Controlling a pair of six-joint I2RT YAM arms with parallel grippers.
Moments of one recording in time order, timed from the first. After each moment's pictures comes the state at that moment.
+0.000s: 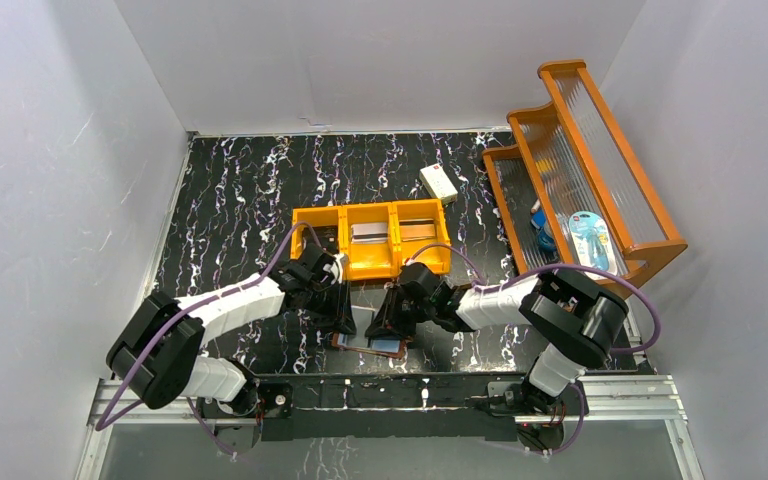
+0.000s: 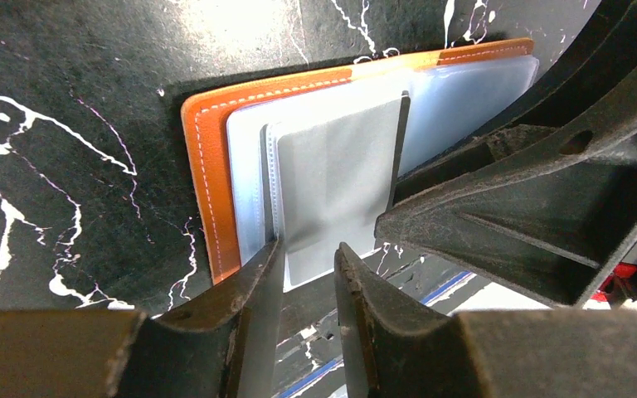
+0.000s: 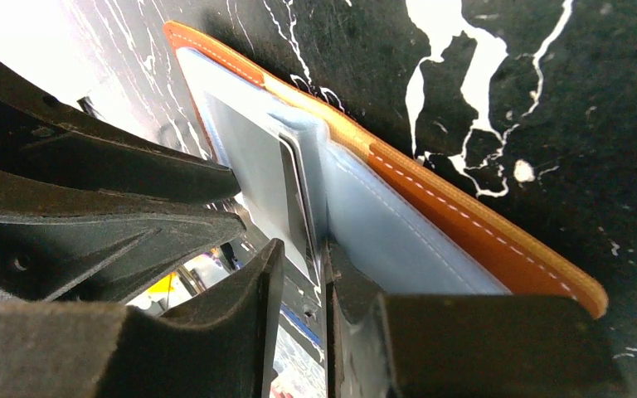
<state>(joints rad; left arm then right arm) -0.67 1.35 0.62 -0.41 0.35 -0.60 0.99 1.62 0.59 0.23 -0.31 1.28</state>
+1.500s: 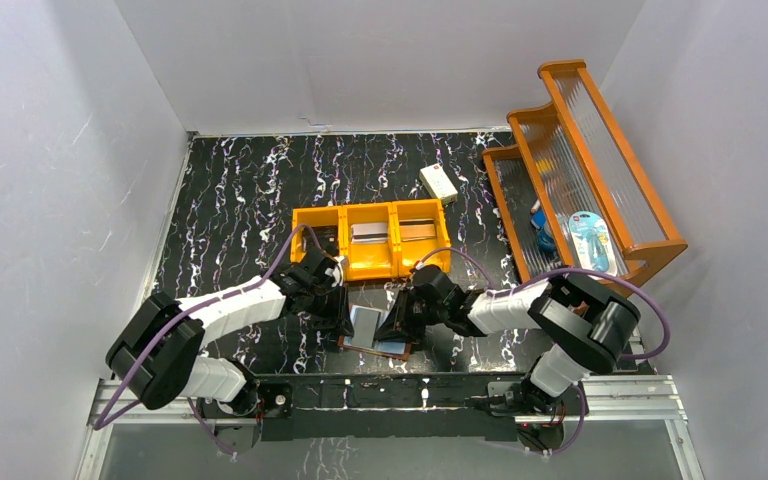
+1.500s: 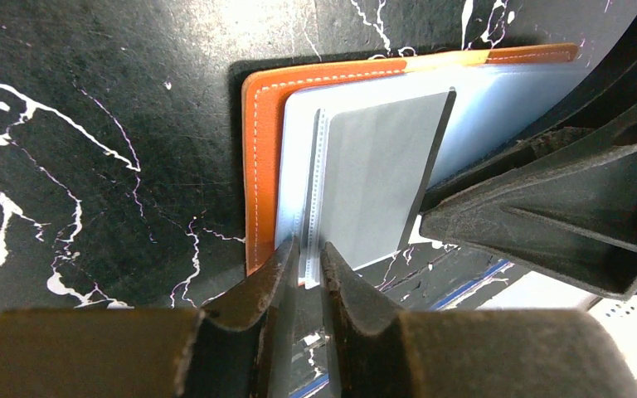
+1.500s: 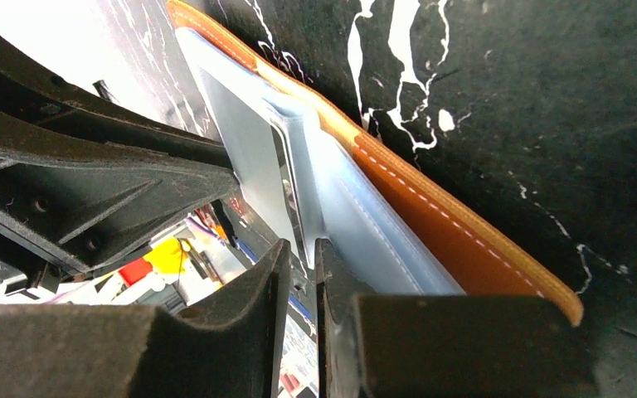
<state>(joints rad) -0.69 1.35 0.60 -0.39 0.31 -0.64 0.94 1.56 0.49 0.31 -0.38 1.28</state>
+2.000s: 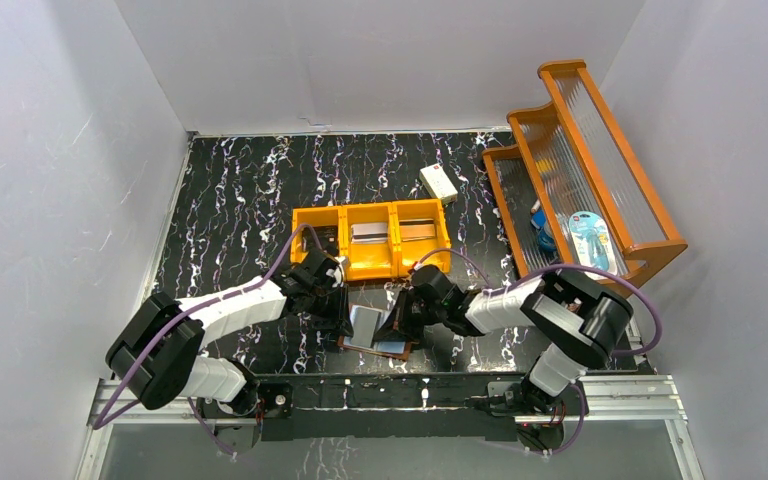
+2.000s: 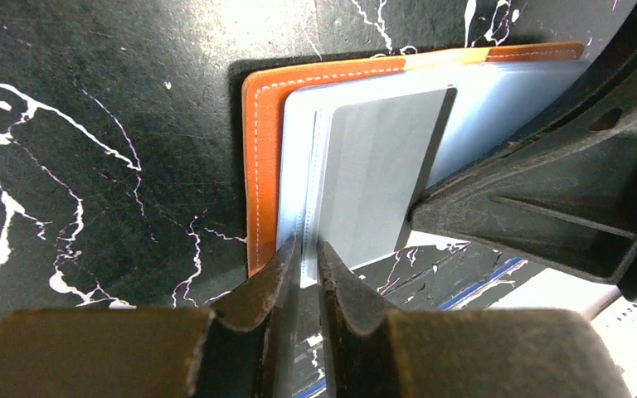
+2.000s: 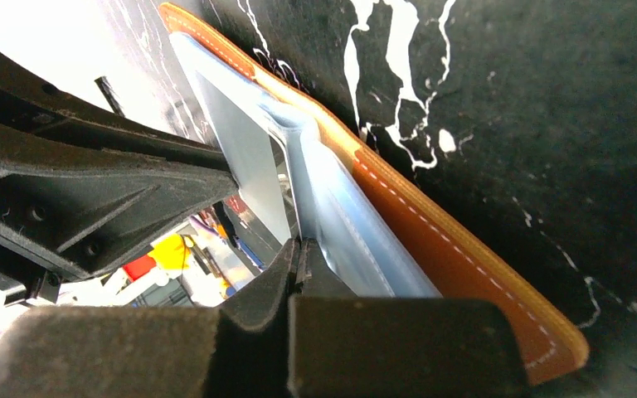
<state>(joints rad) -0.70 1.35 0.60 -0.39 0.29 -0.63 0.94 1.61 0.50 0.35 -0.41 1.28</state>
